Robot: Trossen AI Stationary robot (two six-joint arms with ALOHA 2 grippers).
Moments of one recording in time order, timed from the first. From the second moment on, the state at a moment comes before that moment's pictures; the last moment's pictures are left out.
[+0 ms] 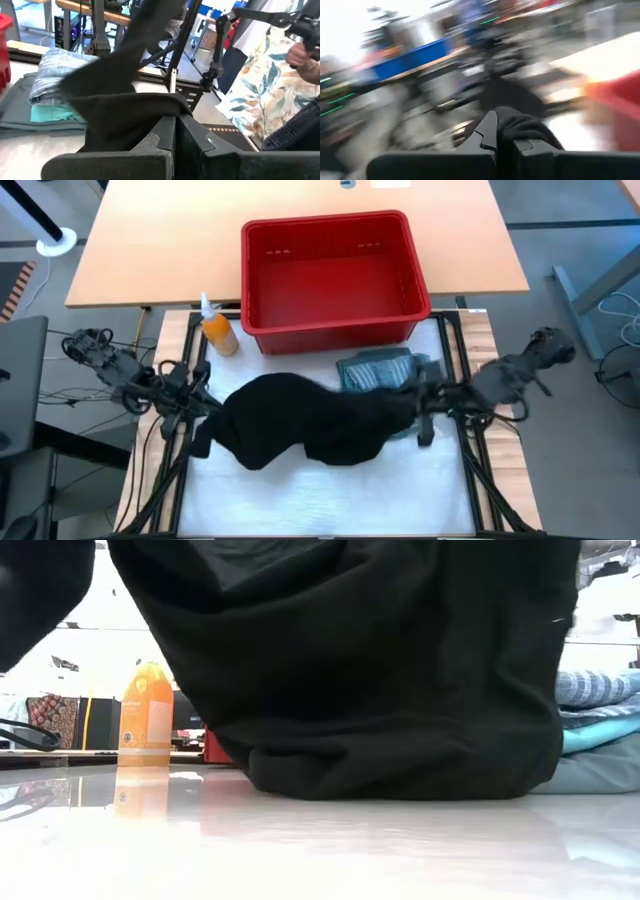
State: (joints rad) left arm -0.55 0.61 0.93 -0.43 -0.29 -0.37; right arm 0.57 1.18 1.36 -0.17 0.39 0.34
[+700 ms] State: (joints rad) left arm -0.50 0.62 0.93 -0.16 -0.74 0.01; right arm 0.45 1.21 1.36 0.09 0.67 0.01
